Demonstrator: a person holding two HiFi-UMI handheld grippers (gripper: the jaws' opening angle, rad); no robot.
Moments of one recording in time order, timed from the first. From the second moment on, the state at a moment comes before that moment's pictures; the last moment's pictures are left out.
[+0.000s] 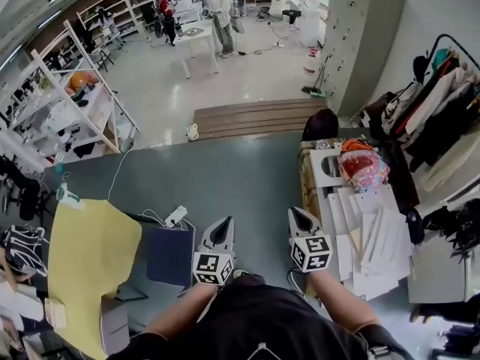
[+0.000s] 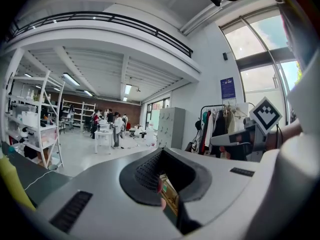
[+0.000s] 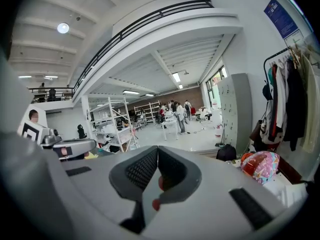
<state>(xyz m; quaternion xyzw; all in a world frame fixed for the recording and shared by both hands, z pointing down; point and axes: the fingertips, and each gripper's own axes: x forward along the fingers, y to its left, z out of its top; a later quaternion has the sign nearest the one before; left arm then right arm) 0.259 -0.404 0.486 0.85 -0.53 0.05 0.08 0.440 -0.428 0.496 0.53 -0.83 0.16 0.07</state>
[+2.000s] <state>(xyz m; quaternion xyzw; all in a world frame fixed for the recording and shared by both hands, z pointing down) -0.090 -0.305 0.489 0.23 -0.97 0.02 0.11 -0.117 -0.504 0.495 -0.20 -0.96 0.06 0.17</state>
